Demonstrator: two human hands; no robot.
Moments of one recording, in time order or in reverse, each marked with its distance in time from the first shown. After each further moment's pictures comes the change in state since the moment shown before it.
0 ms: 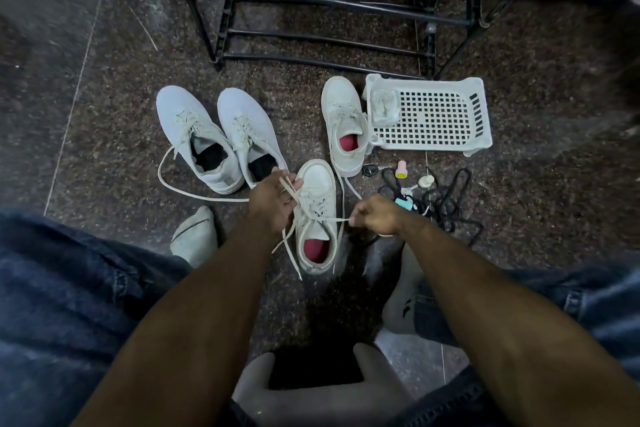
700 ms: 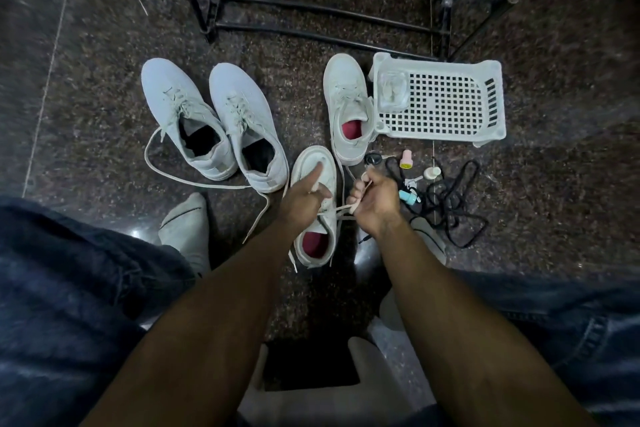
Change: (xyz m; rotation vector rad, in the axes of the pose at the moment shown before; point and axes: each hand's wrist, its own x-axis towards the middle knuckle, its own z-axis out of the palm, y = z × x) left_hand 0.019 -0.051 0.011 0.890 -0.099 0.322; right_hand 0.020 -0.023 0.025 1.642 0.289 0.140
